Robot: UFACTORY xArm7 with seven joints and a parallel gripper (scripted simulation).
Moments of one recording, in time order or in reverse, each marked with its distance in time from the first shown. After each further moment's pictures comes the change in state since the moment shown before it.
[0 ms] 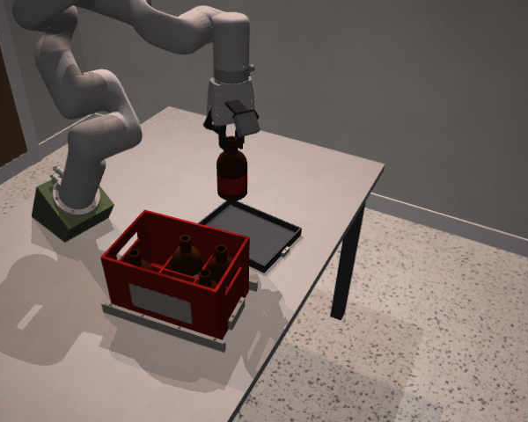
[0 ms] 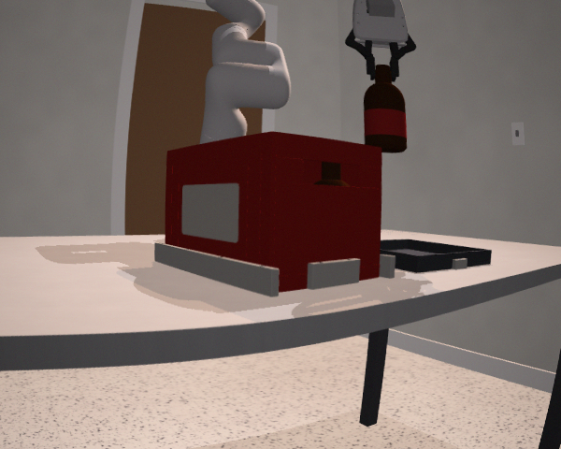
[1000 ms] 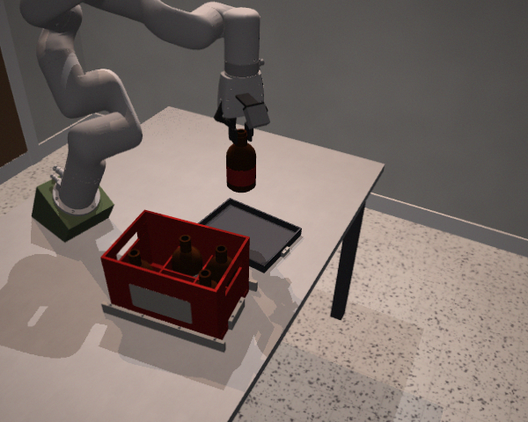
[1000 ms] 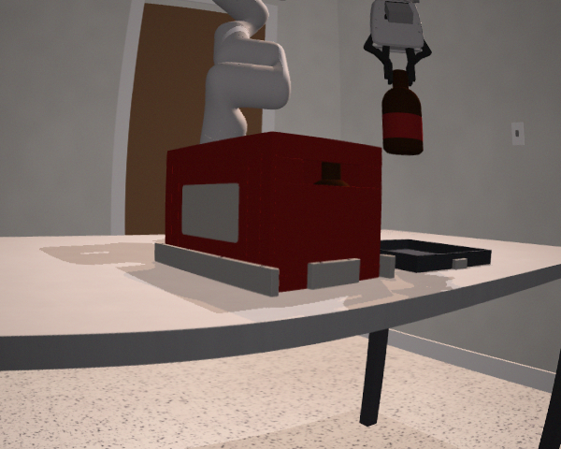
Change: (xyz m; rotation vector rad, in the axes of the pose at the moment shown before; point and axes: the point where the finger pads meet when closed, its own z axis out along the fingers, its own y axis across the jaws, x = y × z) arm -0.025 -0.034 0.000 0.000 0.000 0.000
